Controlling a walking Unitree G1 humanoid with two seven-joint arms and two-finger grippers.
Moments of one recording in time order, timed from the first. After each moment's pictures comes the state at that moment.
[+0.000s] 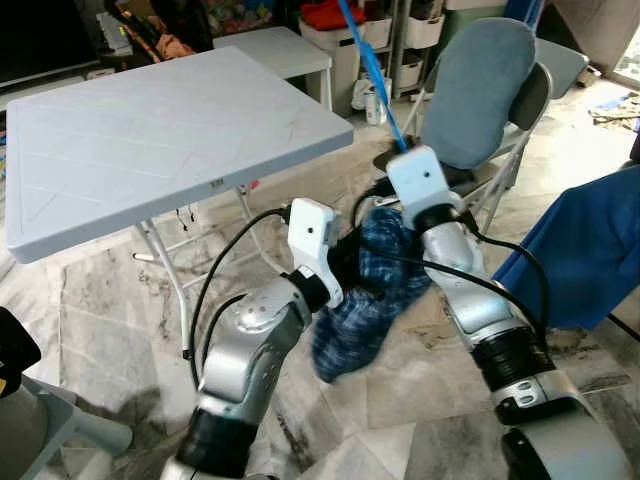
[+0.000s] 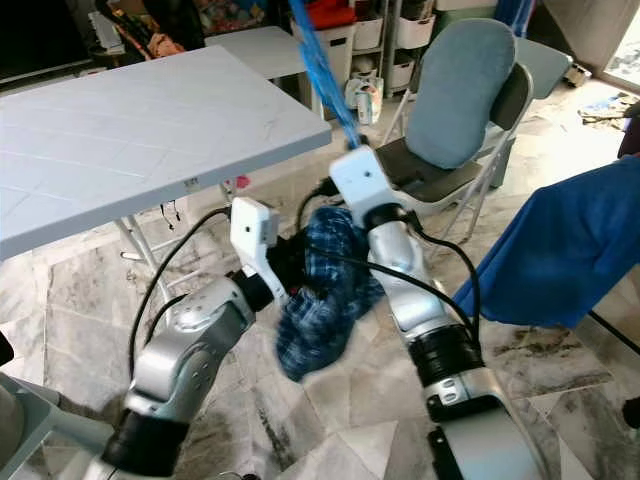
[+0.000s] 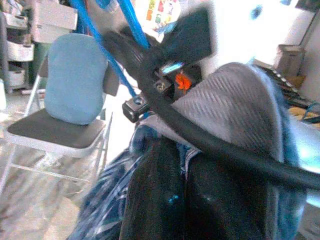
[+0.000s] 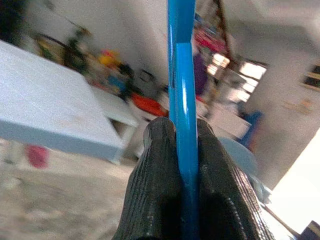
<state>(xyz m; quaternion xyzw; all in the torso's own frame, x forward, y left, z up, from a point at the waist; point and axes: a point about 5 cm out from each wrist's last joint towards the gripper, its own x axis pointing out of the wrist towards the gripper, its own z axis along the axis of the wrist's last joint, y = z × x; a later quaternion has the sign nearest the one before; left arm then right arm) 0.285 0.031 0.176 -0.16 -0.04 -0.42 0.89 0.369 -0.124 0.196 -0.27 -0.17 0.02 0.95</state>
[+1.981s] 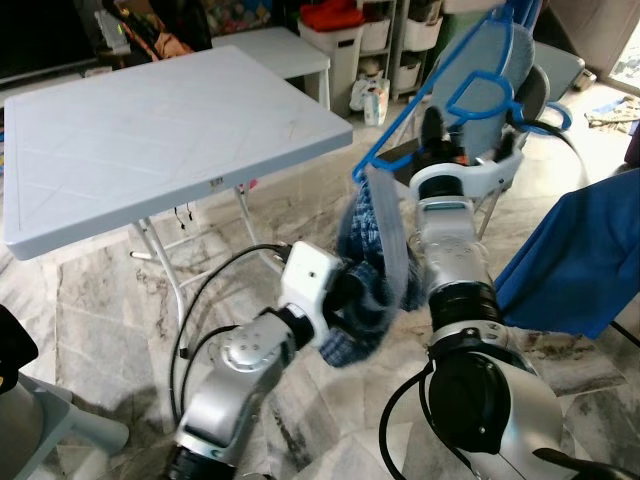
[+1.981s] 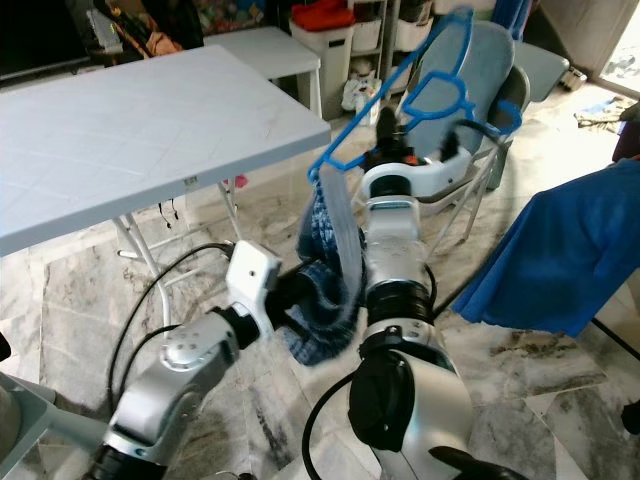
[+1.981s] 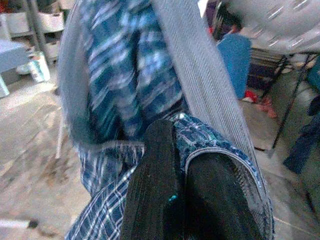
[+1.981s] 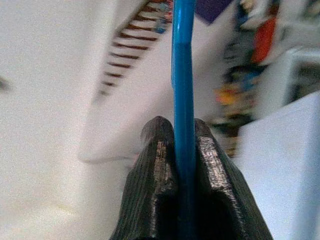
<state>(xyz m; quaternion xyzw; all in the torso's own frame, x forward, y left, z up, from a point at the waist) 0.270 0.048 0.137 -0.04 0.03 -0.37 0.93 0.396 -0.120 0.224 0.68 -0.16 0.13 0.70</state>
